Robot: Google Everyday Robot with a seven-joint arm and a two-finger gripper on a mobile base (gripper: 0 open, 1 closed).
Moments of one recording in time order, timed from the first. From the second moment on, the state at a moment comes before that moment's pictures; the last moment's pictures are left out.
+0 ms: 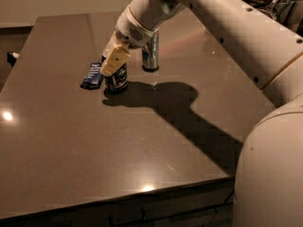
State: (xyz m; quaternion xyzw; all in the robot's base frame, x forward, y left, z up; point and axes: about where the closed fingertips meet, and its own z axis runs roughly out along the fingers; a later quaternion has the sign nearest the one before) arm 0.620 0.093 0.921 -0.67 0.66 0.23 0.27
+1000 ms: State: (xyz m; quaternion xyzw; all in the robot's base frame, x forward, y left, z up) arm 0.606 0.115 0.922 -0.68 0.64 0.24 0.27
